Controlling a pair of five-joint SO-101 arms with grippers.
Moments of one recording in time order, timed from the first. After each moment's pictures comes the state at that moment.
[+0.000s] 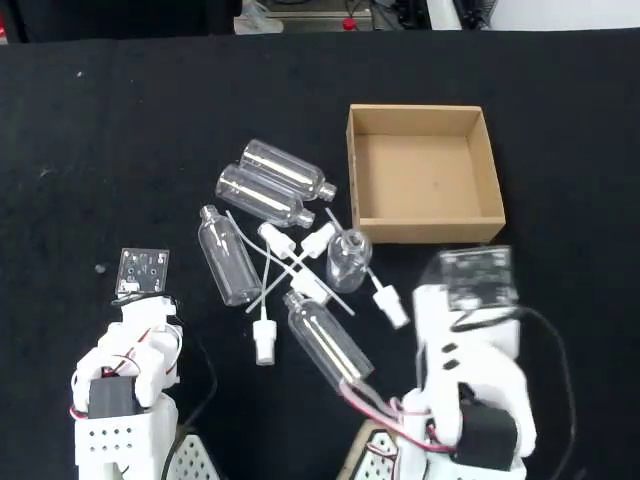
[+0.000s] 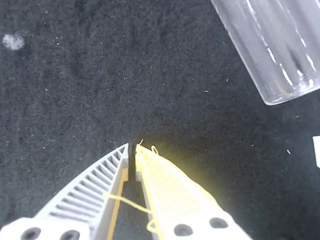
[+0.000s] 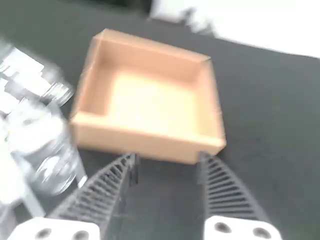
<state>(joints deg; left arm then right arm) -10.7 -104.0 96.2 72.7 -10.3 5.8 -103.2 71.6 70.9 17.7</state>
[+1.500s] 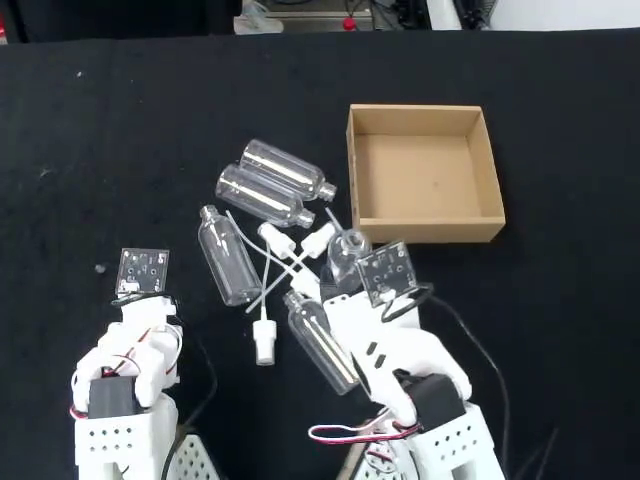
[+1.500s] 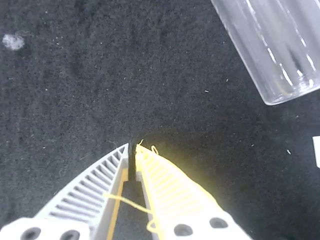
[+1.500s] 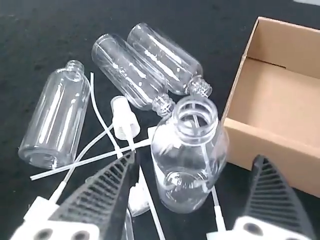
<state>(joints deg) -10.7 -104.0 96.2 72.7 -10.3 -22.6 -103.2 95.7 48.0 1.1</state>
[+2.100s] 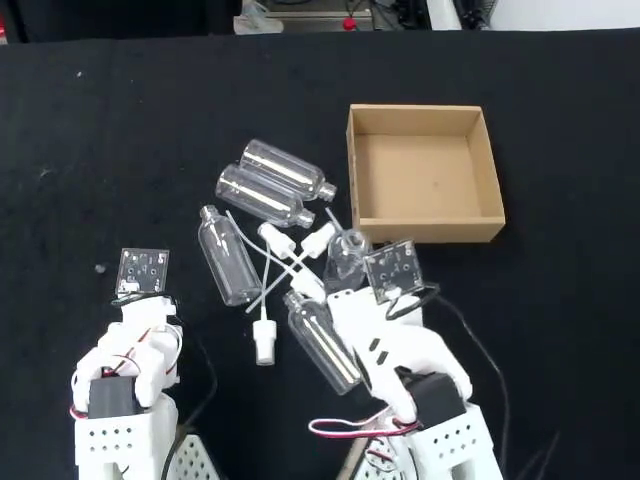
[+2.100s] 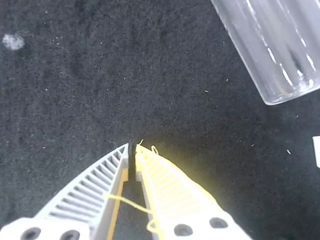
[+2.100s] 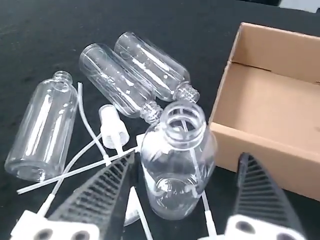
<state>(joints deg) -10.7 -104.0 96.2 72.7 -10.3 -20.0 -103.2 96.7 45.1 0.8</state>
